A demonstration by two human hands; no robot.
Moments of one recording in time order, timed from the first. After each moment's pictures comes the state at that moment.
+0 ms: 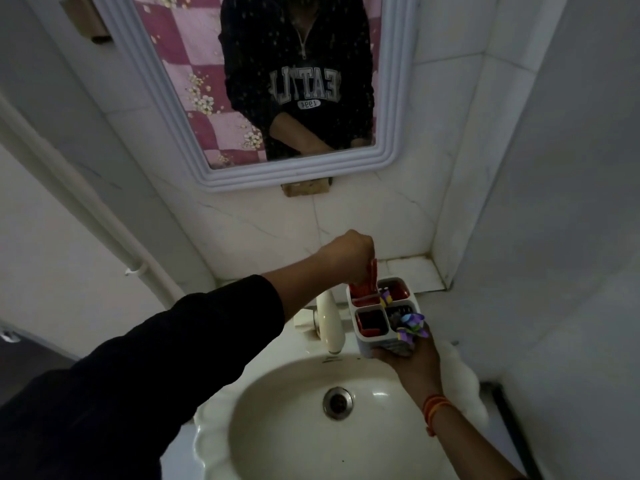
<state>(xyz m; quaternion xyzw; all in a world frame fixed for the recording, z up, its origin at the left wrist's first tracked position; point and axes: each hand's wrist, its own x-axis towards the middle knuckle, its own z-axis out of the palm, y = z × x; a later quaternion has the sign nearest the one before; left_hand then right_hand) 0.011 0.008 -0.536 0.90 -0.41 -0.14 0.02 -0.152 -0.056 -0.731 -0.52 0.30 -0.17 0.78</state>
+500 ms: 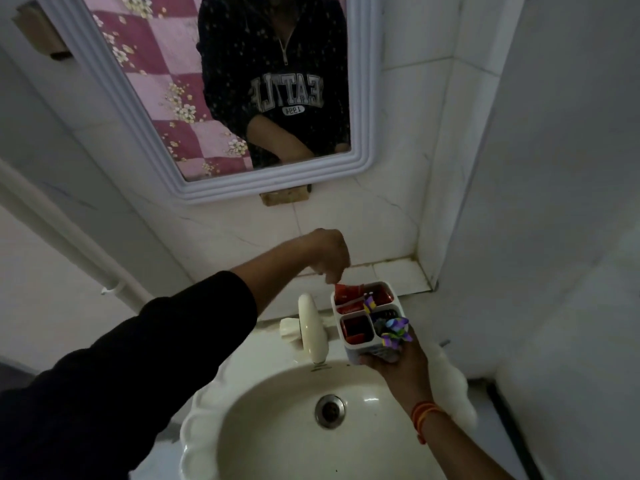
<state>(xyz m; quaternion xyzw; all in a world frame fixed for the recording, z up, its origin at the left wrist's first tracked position) 0.032 -0.002 -0.518 0.90 -0.35 -0.27 -0.03 -0.162 -0.064 -0.732 -0.66 0.30 -0.19 0.66</state>
